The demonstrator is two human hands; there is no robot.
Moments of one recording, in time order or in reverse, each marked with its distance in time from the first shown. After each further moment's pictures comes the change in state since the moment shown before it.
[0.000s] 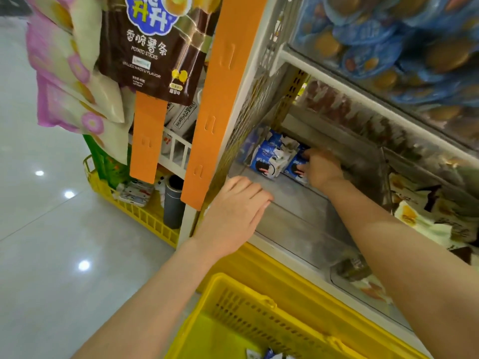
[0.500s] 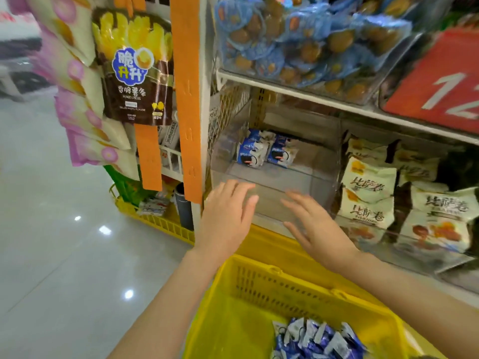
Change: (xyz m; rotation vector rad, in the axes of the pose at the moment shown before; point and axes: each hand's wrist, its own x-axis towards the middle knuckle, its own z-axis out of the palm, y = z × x) left_hand -0.036 0.068 -0.033 -0.058 0.013 -0.185; right_hand -0.242 0.016 -0.027 0.294 0.067 -0.466
